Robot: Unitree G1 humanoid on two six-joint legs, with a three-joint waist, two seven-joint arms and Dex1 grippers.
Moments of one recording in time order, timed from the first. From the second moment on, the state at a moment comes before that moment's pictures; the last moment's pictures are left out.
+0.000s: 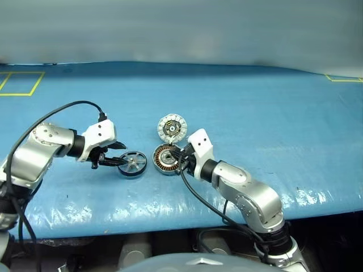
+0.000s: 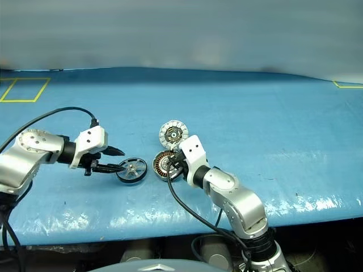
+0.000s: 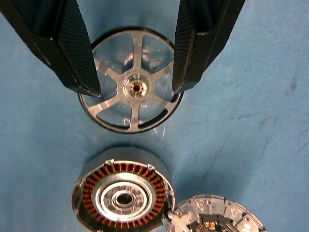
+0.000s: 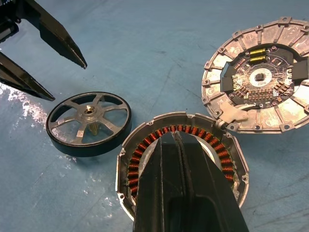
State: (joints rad) left arm -0.48 1.05 -0.27 -0.05 -0.21 0.43 -1.28; right arm -0.18 -0.16 0.30 -0.53 0.32 0.93 0.29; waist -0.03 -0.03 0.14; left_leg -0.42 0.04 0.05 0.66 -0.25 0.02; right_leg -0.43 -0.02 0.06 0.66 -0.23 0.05
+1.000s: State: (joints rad) left arm -1.06 0.82 -0.82 0.18 0.00 0.83 -1.61; right arm -0.23 -0.19 0.30 -0.48 0.32 0.92 0.33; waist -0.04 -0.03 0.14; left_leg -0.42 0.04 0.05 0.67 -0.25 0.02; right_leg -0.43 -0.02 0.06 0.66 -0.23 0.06
